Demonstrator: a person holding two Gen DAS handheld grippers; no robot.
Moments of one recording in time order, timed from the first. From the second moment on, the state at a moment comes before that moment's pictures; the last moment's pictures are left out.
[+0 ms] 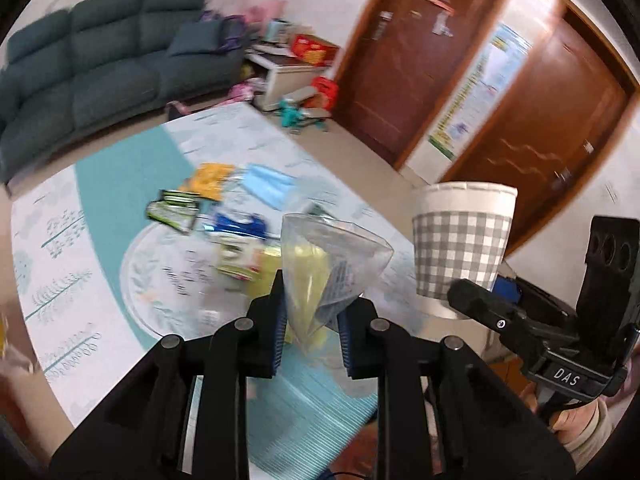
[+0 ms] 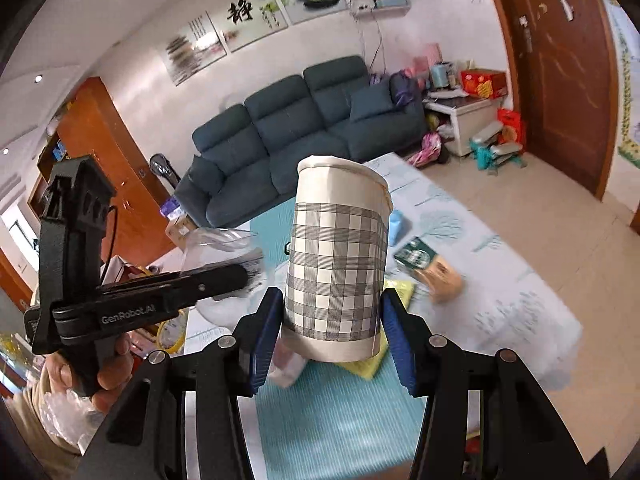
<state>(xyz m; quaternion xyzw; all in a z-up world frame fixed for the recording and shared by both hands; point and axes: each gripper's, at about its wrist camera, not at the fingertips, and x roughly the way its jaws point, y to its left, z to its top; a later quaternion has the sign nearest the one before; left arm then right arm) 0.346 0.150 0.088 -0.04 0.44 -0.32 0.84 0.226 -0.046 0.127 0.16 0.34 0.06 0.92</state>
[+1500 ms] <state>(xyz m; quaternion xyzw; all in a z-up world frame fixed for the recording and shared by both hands) 0.123 -0.187 -0.287 0.27 0.63 -0.38 0.62 -0.058 -0.268 -0.335 0.42 0.56 -0.22 0.68</state>
